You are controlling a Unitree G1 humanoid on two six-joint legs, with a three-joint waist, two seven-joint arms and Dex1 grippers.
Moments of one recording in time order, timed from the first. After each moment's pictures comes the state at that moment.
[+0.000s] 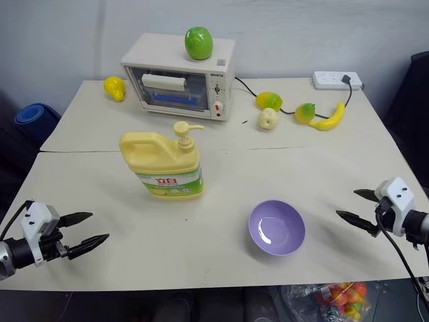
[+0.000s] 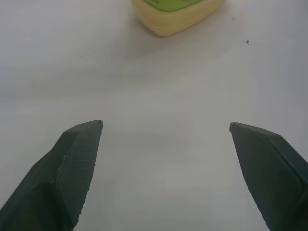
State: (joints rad) left arm 0.28 0.84 0.46 -0.08 -0.45 0.27 -0.95; right arm -0.18 -0.96 -0.29 0.54 0.32 -0.02 1.18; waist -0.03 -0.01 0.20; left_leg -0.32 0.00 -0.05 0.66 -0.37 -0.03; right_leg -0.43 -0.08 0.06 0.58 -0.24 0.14
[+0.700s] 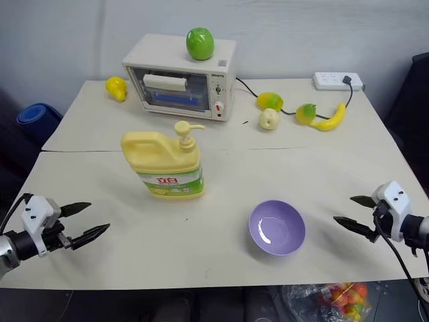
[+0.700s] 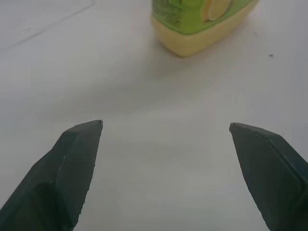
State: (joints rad) left arm 0.20 0.80 0.46 -0.04 -0.39 0.18 -0.89; right arm -0.09 -0.96 -0.29 0.41 0.34 0.10 1.19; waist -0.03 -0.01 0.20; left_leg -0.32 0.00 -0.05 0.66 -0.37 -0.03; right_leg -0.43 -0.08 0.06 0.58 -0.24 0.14
